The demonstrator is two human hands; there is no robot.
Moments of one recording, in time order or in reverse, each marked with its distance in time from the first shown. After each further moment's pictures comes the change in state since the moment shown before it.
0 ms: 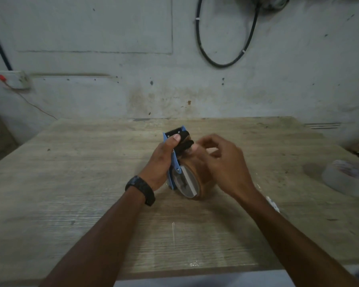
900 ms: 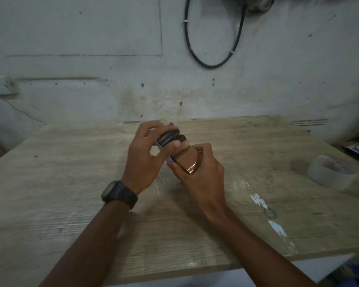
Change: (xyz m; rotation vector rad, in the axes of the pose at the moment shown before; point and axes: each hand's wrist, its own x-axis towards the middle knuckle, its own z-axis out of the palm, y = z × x) left_hand -0.010 0.019 -0.004 0.879 0.204 0.677; right_hand -0.025 0.008 0.038 -0.014 0.282 0.011
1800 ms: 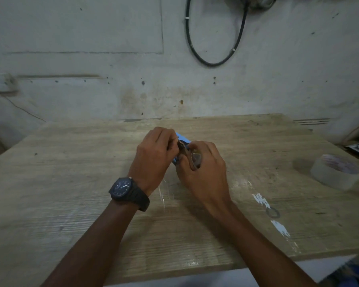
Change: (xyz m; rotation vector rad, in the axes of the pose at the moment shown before) left_hand 0.000 0.021 0.007 0.345 -0.036 0.150; right_hand 0.009 0.008 0.000 -0.137 -0.030 -0.111
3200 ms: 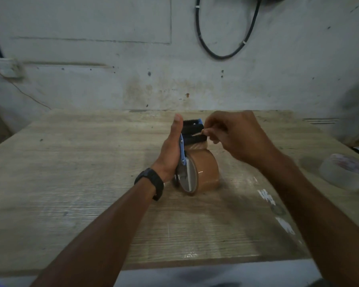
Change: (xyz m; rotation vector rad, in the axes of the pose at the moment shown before) left_hand -0.001 -0.005 0.050 -1.263 -0.202 -0.829; right_hand 0.076 -0.003 -0.067 -0.214 -0.363 -0.277
